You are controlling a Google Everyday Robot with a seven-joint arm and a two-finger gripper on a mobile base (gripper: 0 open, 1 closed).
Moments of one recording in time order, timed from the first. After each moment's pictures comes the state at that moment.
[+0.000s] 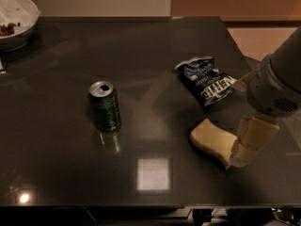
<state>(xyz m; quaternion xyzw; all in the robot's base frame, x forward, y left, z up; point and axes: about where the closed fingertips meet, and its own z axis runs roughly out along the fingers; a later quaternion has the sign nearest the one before) 0.404 -0.178 0.905 -0.60 0.79 0.03 0.15</state>
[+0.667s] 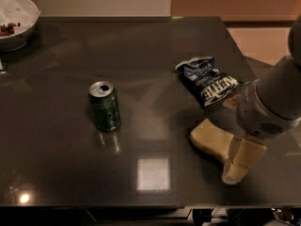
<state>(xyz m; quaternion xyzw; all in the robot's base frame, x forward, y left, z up) 0.393 -0.170 0.860 -0.61 0.78 0.05 0.14</state>
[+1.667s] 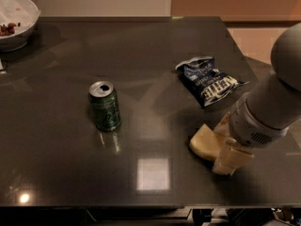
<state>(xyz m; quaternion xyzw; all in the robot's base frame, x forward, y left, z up) 0.386 -0.163 0.829 -0.62 0.78 0.07 0.12</state>
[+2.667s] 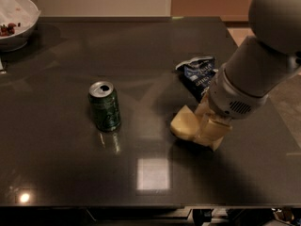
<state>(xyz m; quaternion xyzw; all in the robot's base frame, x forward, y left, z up) 0.413 -0.116 0.877 -0.63 0.76 0.07 0.13</state>
